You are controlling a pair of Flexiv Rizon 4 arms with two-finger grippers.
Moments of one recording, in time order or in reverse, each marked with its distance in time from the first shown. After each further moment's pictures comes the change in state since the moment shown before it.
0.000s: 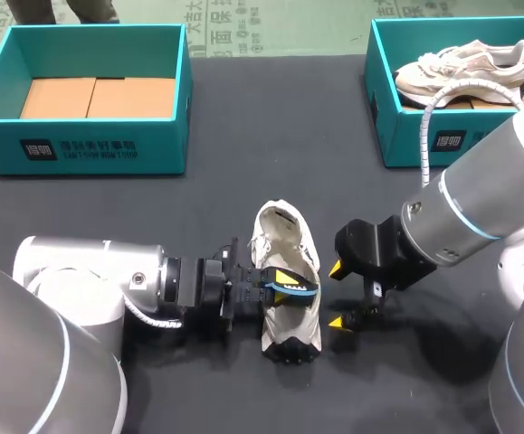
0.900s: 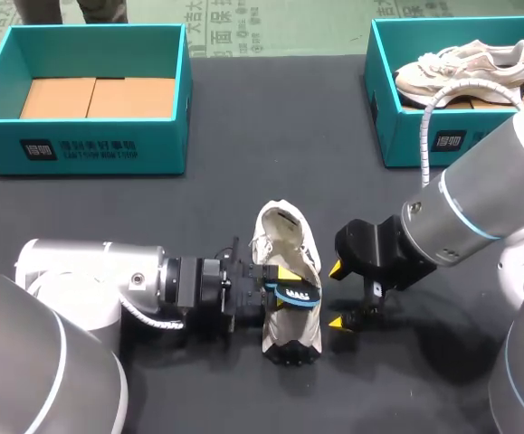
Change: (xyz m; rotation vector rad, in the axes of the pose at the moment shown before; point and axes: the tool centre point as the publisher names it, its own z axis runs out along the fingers) left arm -0.001 -0.016 0.002 0.076 -0.011 -0.016; right arm 0.000 0.000 0.000 0.000 0.000 0.000
